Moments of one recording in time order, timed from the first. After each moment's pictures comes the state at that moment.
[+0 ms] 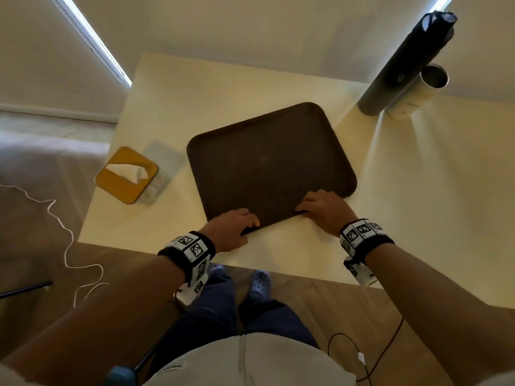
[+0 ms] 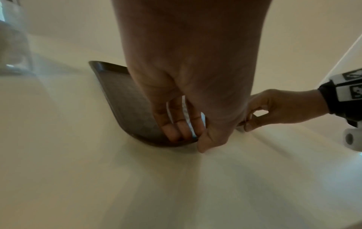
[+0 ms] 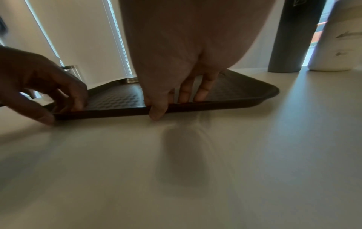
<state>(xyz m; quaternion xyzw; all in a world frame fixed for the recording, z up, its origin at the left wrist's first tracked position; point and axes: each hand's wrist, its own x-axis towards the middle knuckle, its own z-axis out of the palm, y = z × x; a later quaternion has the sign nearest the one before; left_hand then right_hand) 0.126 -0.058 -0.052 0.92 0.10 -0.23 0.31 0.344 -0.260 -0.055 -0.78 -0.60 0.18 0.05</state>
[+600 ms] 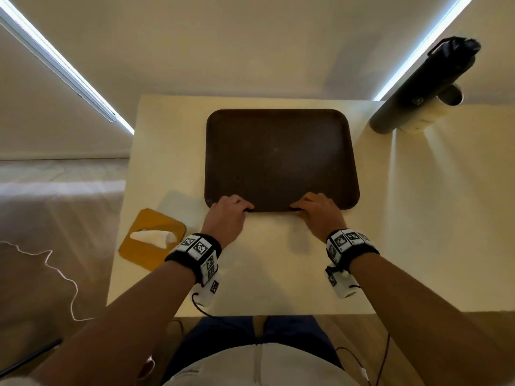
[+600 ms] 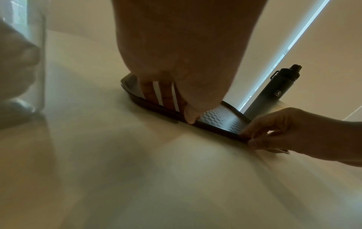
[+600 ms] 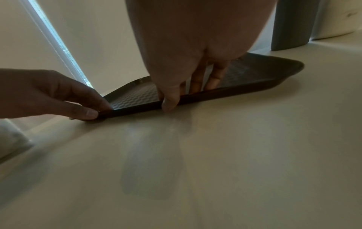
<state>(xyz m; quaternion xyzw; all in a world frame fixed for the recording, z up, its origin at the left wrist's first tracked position) 0.175 0.085 -0.062 0.95 0.16 -0.08 0.25 0.329 -0.132 -0.064 -0.89 -0.42 0.15 0.11</state>
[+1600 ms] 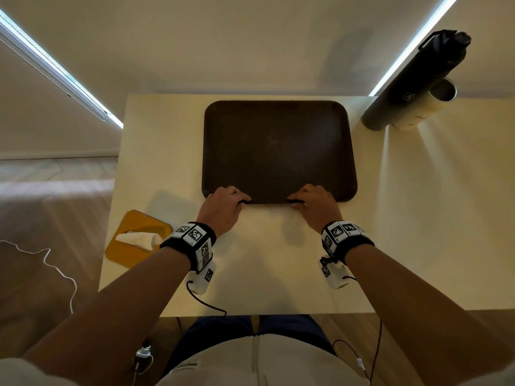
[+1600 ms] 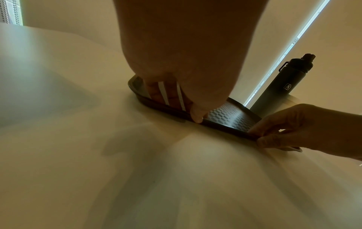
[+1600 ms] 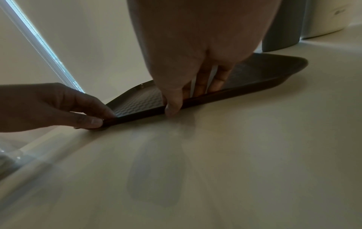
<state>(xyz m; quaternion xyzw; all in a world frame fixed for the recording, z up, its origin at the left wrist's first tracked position) 0.204 0.085 -0.064 0.96 0.15 -0.09 0.24 0.354 -0.138 -0.063 -0.90 -0.37 0.19 0.13</state>
